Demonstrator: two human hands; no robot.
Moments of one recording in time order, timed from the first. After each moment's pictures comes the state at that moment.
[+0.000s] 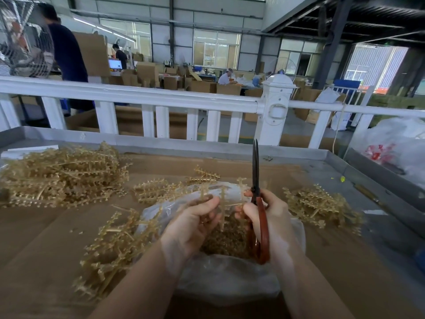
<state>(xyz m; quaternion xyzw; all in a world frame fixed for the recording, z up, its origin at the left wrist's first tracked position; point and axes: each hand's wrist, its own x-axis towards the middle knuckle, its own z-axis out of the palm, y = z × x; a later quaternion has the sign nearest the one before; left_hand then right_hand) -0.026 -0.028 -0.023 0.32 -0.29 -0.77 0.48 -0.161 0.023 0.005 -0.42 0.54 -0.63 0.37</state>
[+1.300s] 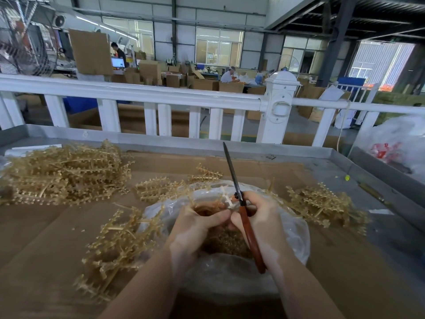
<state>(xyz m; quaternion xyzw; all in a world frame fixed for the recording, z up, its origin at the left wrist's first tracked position) -0.020 -0.015 -0.031 0.39 -0.48 -0.64 0.46 -0.155 0.021 -0.010 -0.57 0.54 -0.55 0.28</state>
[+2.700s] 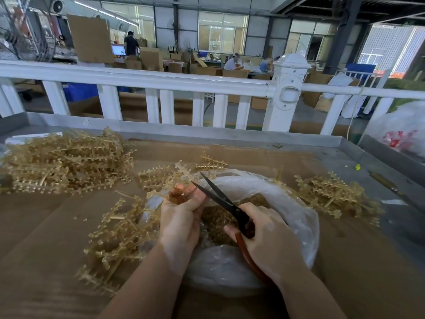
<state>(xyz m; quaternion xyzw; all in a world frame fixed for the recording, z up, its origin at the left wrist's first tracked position) -0.019 -0.029 -0.038 0.28 -0.20 -0.66 0.67 -0.164 0.034 -0.049 -0.70 0.64 -0.30 0.00</state>
